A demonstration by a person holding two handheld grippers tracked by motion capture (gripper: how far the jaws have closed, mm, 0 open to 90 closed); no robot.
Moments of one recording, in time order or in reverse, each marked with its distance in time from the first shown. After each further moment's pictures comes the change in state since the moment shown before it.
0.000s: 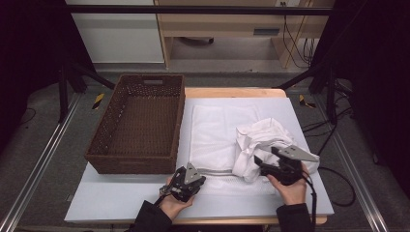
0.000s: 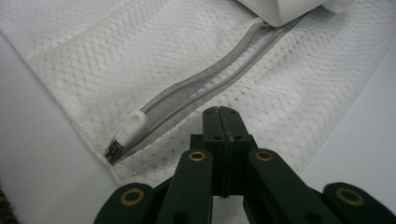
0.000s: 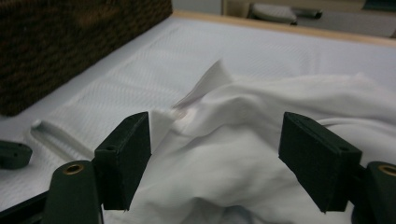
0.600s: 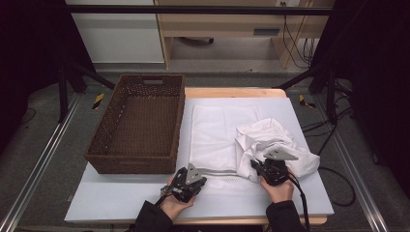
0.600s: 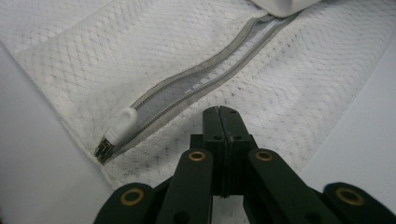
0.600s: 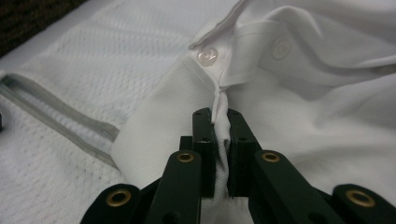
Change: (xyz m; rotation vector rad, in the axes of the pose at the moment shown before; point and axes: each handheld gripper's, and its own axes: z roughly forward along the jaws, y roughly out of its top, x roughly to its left) left arm -0.001 -0.001 0.004 0.014 -0.010 0.003; right arm 0.006 -0.026 0.036 0.174 0.017 0.013
